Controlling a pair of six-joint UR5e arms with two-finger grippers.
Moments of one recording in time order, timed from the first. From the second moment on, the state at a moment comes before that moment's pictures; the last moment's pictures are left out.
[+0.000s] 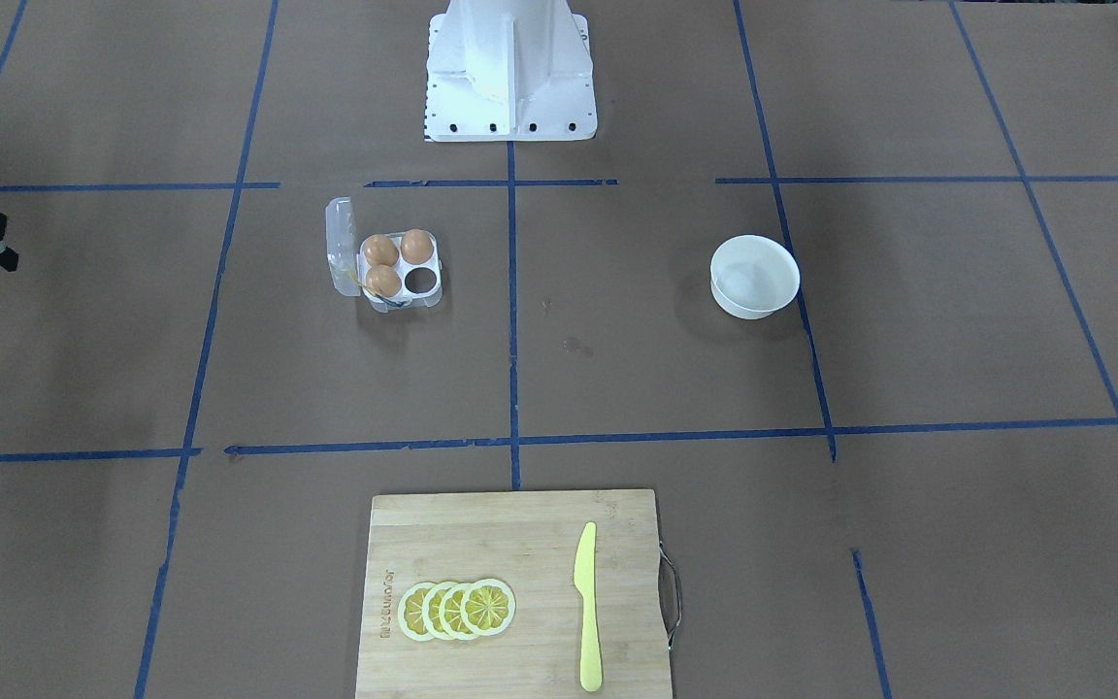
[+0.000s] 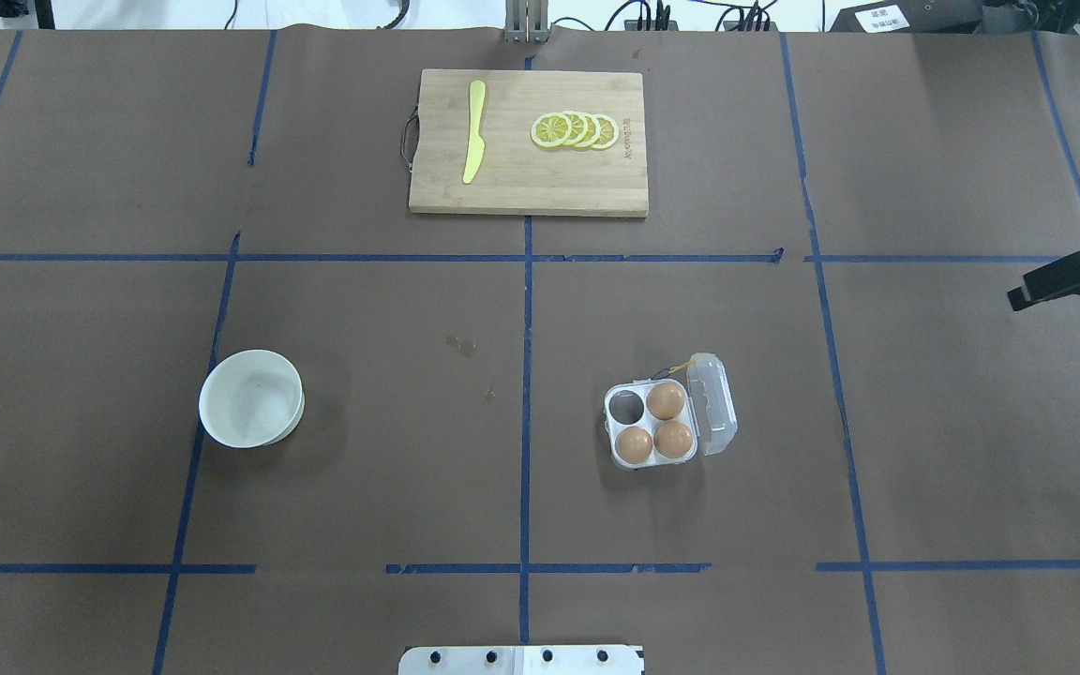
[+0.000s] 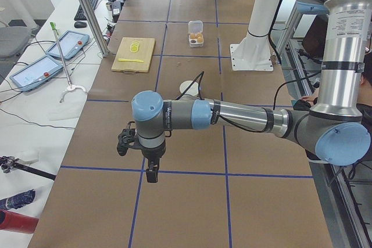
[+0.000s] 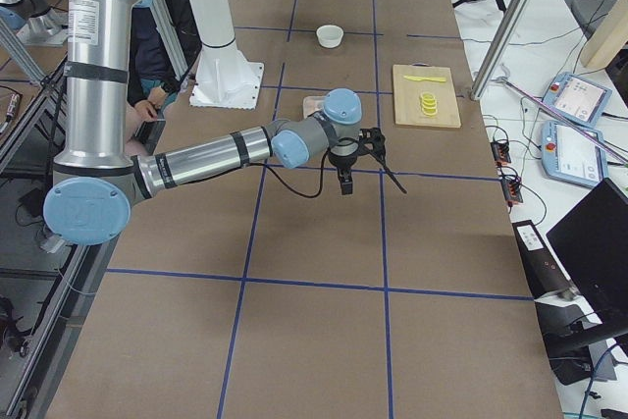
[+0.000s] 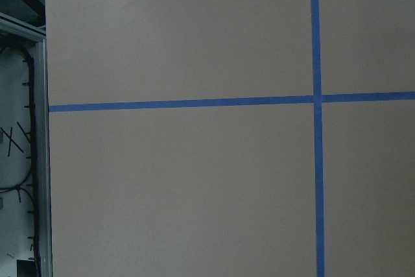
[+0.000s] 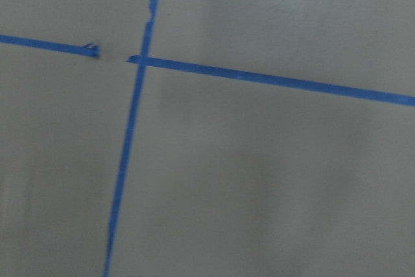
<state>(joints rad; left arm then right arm) -1.67 -1.60 -1.71 -1.37 -2.19 0.10 1.10 -1.63 1.97 -1.32 2.31 0.57</state>
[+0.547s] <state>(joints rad) -1.68 -1.61 -1.73 -1.36 -2.19 0.10 0.72 -1.47 2.01 -1.32 2.09 0.97</state>
